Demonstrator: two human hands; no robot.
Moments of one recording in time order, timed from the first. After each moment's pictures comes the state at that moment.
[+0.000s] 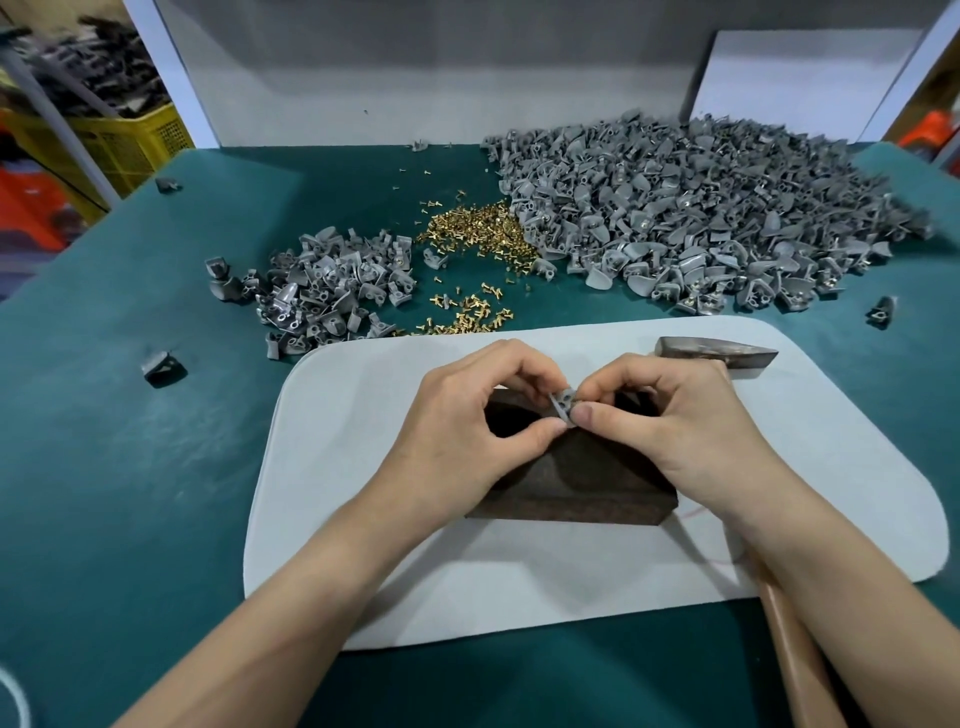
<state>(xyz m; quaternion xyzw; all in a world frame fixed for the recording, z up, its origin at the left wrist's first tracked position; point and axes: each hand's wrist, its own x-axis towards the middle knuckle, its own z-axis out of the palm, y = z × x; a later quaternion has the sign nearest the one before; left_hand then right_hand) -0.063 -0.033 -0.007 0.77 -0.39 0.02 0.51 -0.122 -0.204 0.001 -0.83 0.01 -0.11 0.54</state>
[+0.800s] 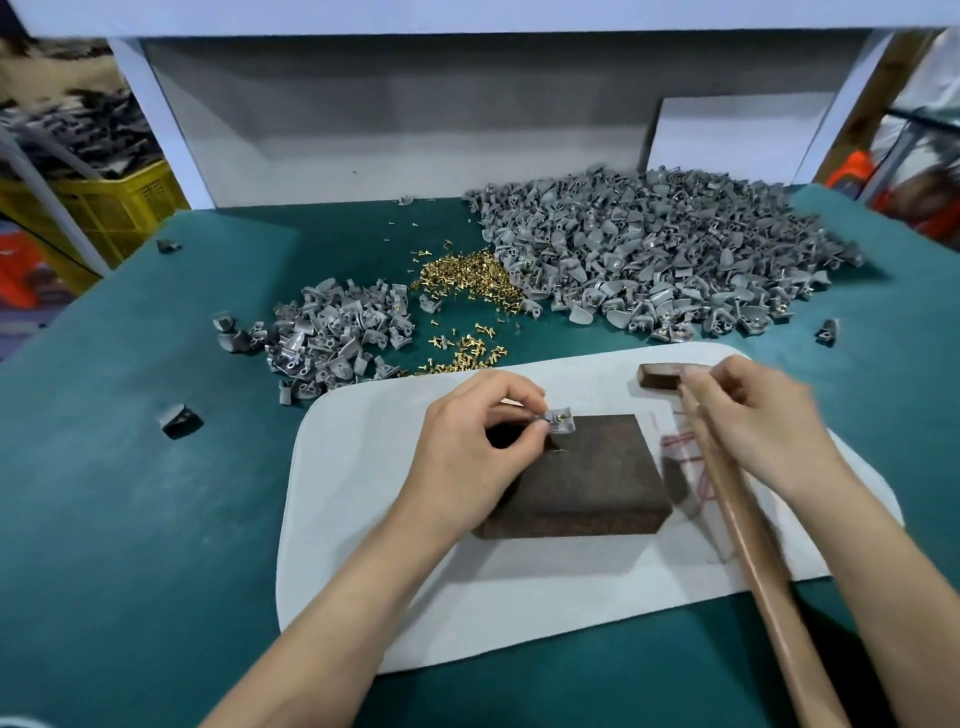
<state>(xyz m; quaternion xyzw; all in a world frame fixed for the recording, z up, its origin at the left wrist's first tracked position) -0.061 -0.033 -0.009 0.74 -0.33 0.00 0.58 -0.132 -0.263 -0.004 -0.91 0.26 -0.20 0.27</state>
